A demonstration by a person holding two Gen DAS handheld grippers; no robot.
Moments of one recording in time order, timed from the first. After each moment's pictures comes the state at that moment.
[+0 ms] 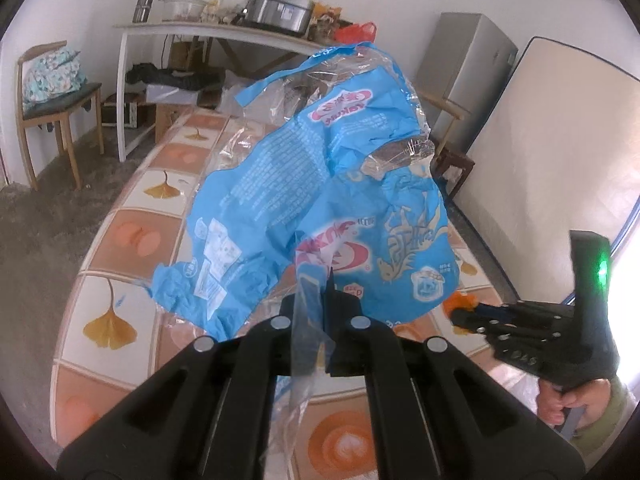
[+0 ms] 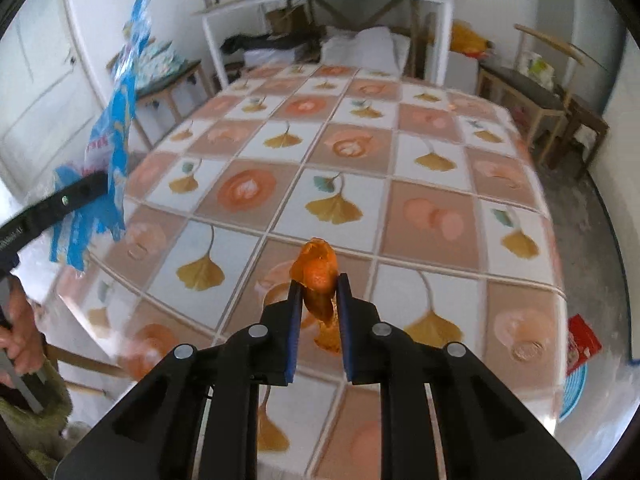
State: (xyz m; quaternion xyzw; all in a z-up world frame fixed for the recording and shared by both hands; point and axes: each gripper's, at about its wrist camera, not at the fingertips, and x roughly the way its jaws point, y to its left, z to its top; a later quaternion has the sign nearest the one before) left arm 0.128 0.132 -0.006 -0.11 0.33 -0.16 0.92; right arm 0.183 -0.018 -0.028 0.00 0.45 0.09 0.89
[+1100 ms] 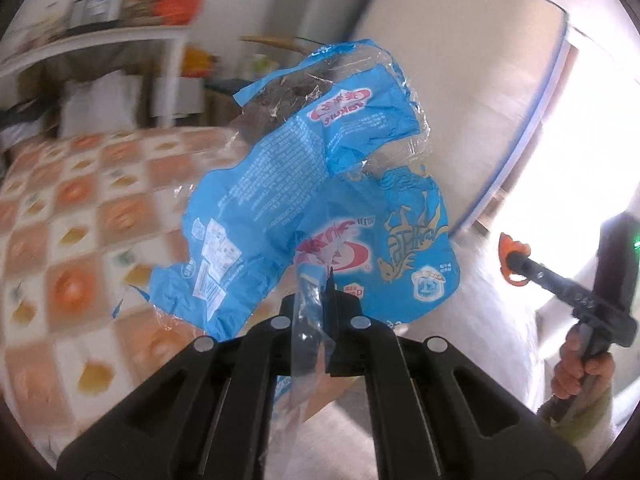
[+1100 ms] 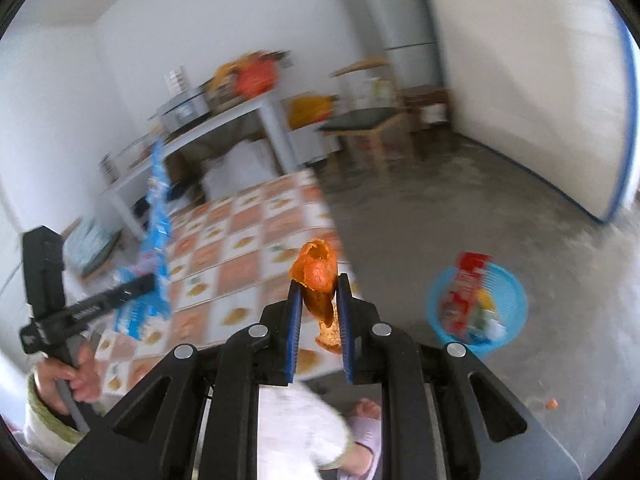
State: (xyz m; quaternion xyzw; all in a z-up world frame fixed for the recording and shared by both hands) left arm 0.118 -0.084 0.035 -0.01 0.36 -0.42 0.83; right arm -0.030 -0.240 0.041 0.21 0.28 -0.12 0.93
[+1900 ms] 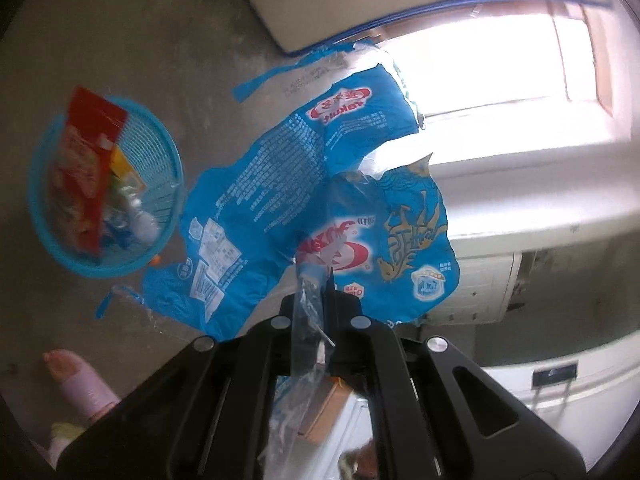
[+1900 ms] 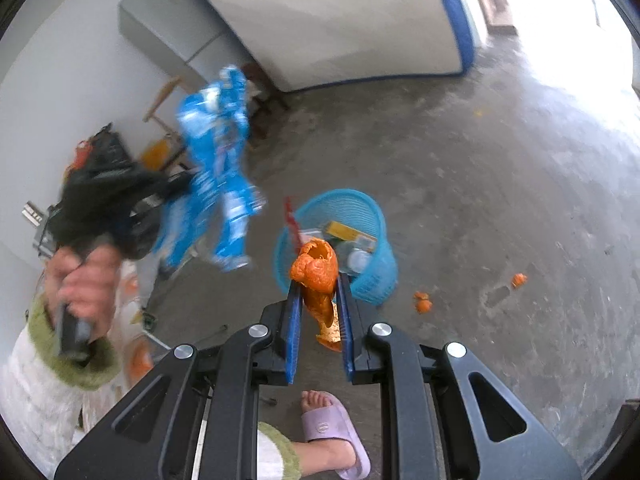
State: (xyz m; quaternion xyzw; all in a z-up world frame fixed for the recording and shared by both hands) left arm 0.178 -0.526 -0.157 -0.05 0.68 -0.59 0.43; right arm -0.136 -0.419 -0.139 0.43 0.27 -0.32 0.80
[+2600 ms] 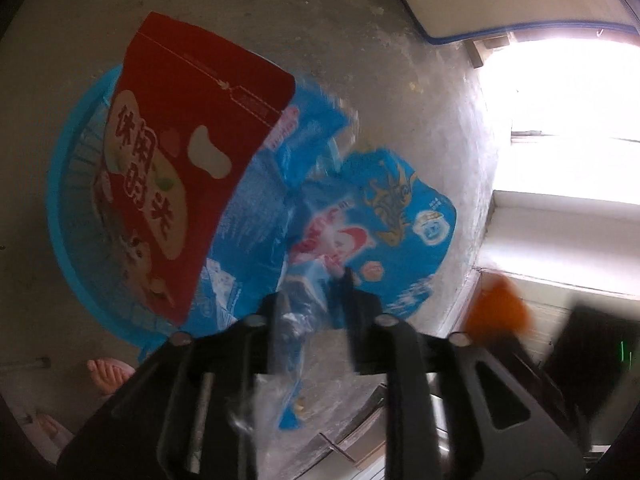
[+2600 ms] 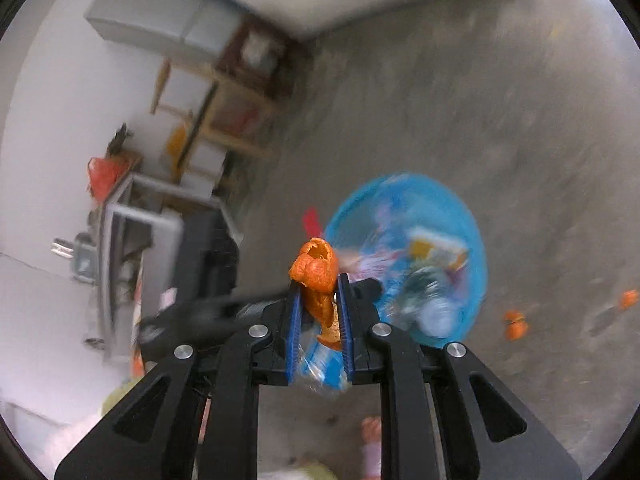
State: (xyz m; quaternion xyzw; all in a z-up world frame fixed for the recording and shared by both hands) left arm 0.225 -0.590 -0.303 0.06 0.74 -0.44 0.52; right arm 0.017 -0.584 -0.262 0.57 0.29 -0.16 0.75
